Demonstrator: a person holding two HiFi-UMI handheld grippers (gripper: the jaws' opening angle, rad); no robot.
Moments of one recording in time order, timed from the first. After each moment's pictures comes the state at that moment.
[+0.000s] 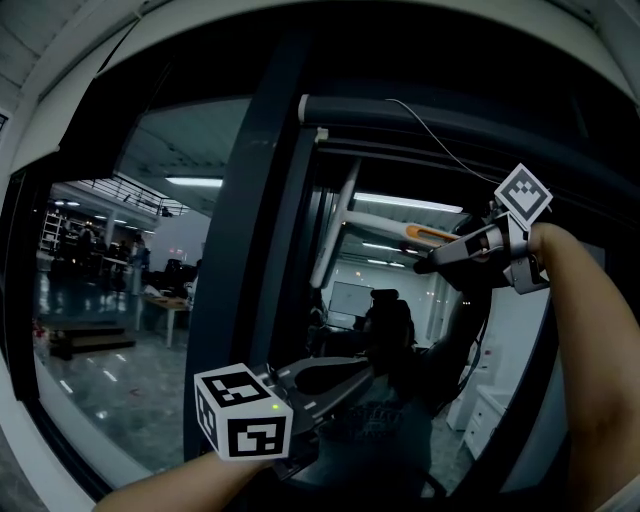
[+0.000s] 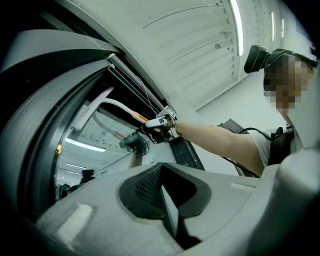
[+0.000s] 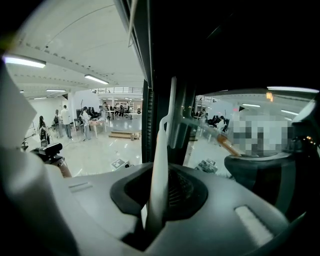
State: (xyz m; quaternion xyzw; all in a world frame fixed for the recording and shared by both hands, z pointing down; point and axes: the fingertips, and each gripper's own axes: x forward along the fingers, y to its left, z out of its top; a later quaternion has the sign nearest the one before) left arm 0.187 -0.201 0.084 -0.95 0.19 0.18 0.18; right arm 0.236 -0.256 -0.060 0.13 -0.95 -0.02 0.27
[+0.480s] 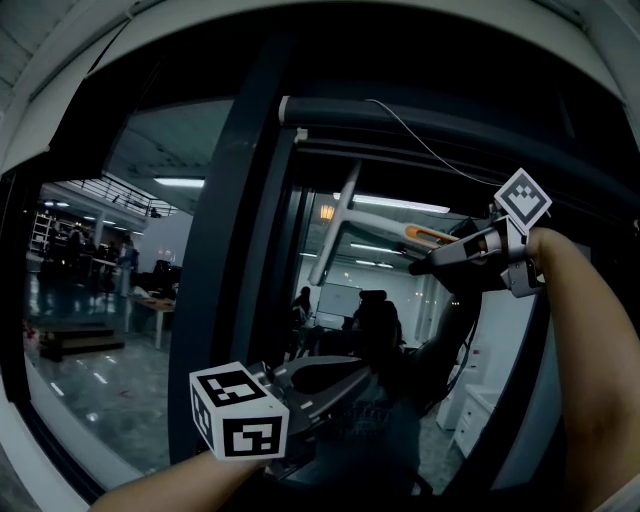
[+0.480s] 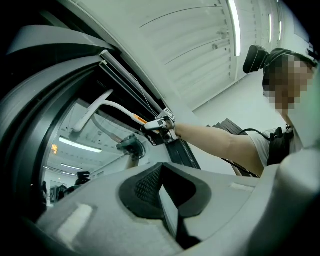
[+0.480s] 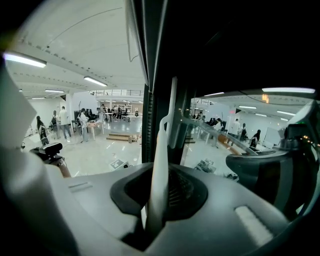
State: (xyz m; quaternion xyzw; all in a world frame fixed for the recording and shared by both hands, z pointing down) left arm 0.194 -0.209 0.074 -0.95 0.17 0.18 0.19; right arm 0.248 -0.267 -0.068 0.14 -0.96 -0.02 0.25
